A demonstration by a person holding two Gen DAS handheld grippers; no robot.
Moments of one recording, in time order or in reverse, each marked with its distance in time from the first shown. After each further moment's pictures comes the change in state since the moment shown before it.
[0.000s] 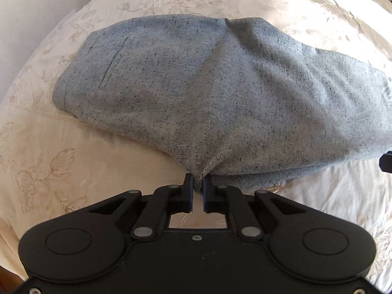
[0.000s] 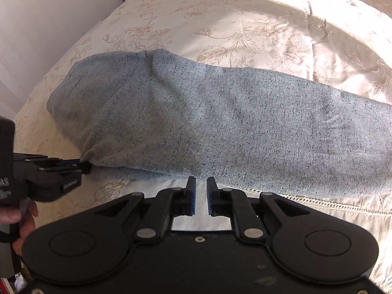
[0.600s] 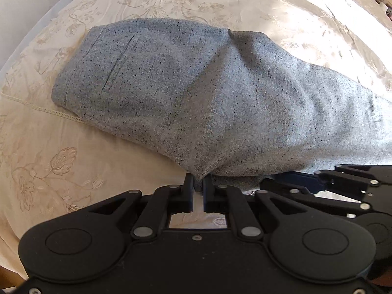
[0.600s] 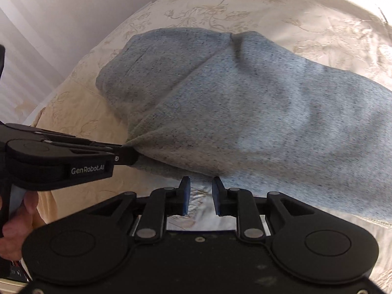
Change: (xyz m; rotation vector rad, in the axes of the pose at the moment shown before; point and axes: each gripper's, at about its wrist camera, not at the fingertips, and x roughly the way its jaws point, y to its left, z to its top) left arm -0.017 0.018 0.023 -0.047 0.048 -0.090; right arm 0.064 0.090 0.019 -0.128 0.069 0.201
